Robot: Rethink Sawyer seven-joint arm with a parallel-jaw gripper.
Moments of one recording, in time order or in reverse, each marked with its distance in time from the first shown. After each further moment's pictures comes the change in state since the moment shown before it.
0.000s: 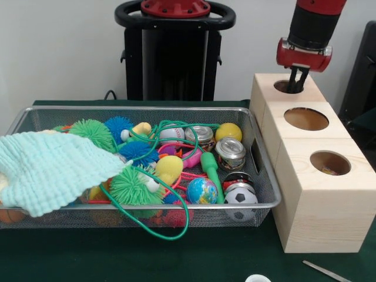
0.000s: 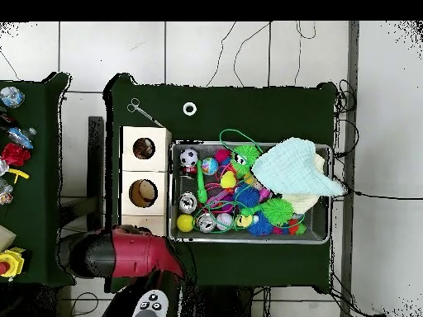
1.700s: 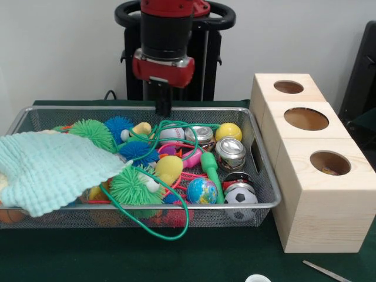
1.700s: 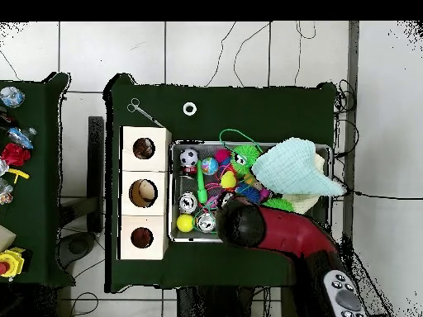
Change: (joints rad) arm -0.749 -0.070 0.262 -0.042 -0.442 -0.059 0.000
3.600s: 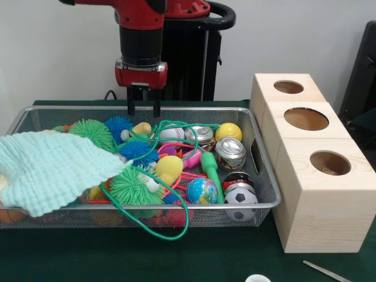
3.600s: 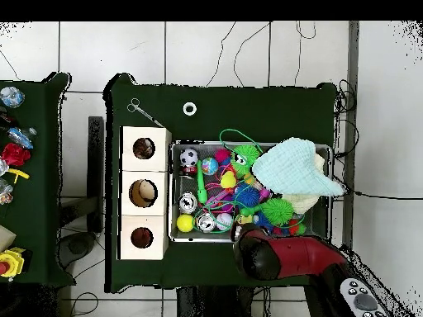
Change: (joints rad) arm -0.201 0.073 0.123 0.109 -0.426 -0.143 0.000
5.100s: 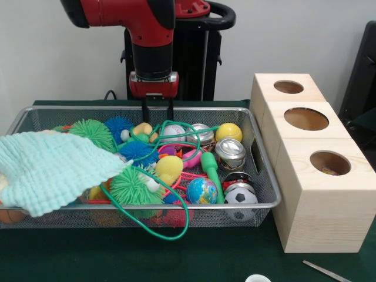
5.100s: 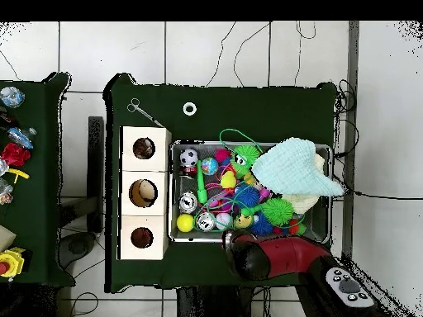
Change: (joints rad) arm 0.010 0.111 0.004 -0.004 -0.035 -0.008 0.000
